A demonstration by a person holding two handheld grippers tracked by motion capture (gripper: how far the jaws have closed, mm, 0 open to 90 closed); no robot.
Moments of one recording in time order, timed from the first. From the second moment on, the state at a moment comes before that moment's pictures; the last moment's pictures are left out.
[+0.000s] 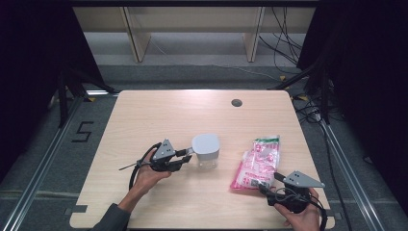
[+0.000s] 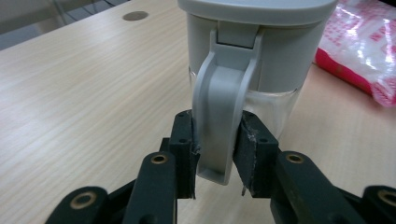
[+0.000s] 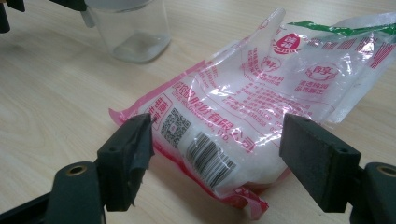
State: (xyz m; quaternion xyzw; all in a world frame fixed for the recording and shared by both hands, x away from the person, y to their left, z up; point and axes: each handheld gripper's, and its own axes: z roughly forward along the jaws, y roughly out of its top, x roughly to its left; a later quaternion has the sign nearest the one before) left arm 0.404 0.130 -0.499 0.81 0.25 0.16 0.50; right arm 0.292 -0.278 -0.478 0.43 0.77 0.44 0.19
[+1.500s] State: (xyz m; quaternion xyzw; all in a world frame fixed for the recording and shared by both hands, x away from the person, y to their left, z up) left arm 0.393 0.146 -0.475 0.81 0.28 0.15 0.50; right arm 0.295 -0.282 -0.482 0.43 0.77 0.44 0.19
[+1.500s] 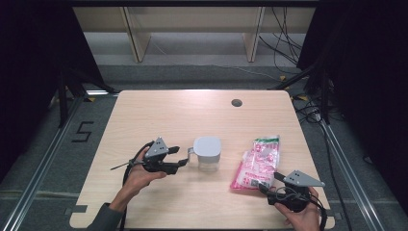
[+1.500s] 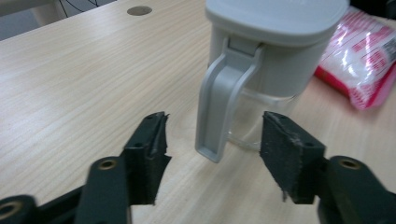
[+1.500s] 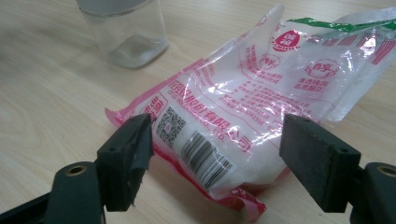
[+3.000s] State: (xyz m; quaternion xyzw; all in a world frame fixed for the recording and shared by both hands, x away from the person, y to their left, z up) left arm 0.406 0.112 -0.445 0.77 0.27 0.16 0.55; right arm 0.296 -0.265 -0.476 0.41 0.78 0.44 0.19
